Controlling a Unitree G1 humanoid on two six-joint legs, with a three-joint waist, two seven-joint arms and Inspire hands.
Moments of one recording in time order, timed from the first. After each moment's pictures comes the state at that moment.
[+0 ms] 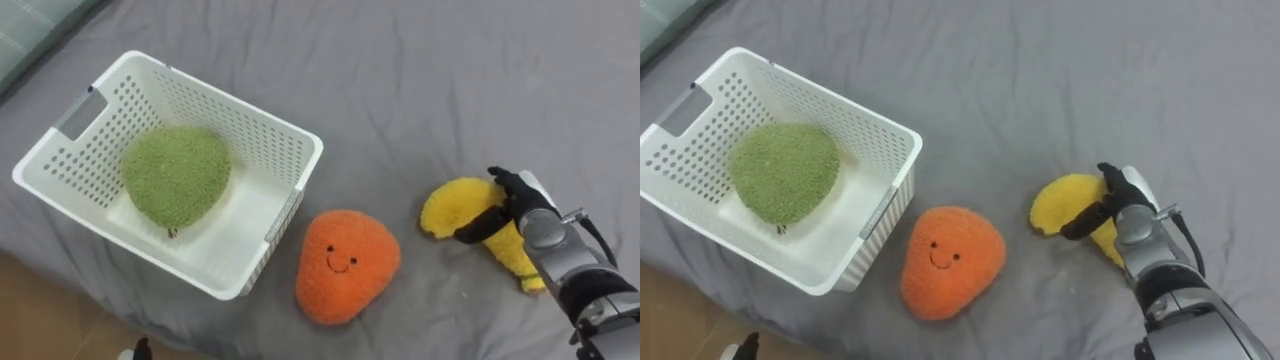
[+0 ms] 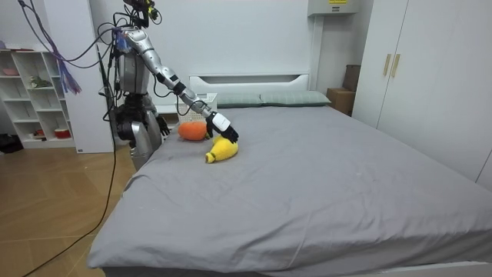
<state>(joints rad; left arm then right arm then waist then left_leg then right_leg) -0.01 0.23 -0.10 1.05 0.11 0.06 0.26 -0.62 -0.44 0.33 1.23 -0.08 0.03 -0.08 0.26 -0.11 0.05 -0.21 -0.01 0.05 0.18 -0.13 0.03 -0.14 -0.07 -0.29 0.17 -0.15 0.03</state>
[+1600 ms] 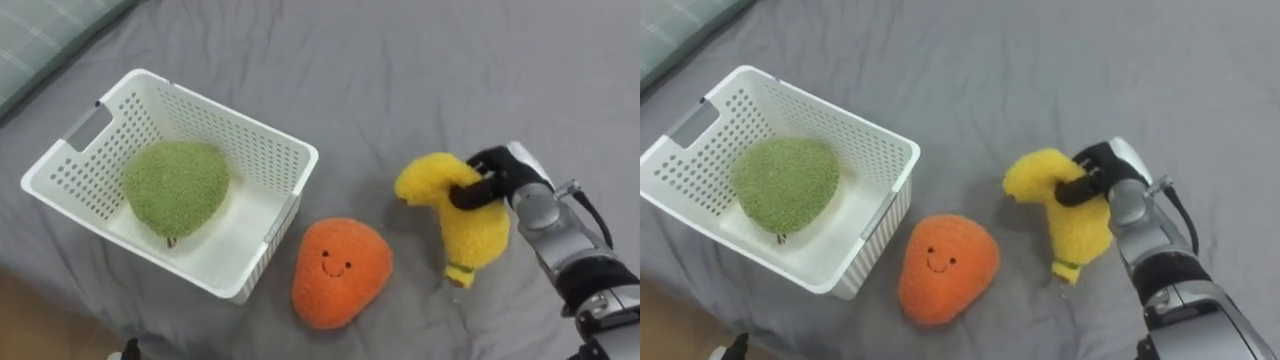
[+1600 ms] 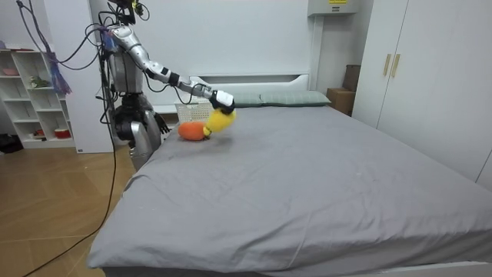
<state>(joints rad) 0.07 0.24 0.01 1.00 0.11 0.04 0.23 -0.60 -0.44 0.24 0.87 -0.24 0.07 -0.06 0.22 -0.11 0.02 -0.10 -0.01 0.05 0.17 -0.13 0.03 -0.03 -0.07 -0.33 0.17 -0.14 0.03</state>
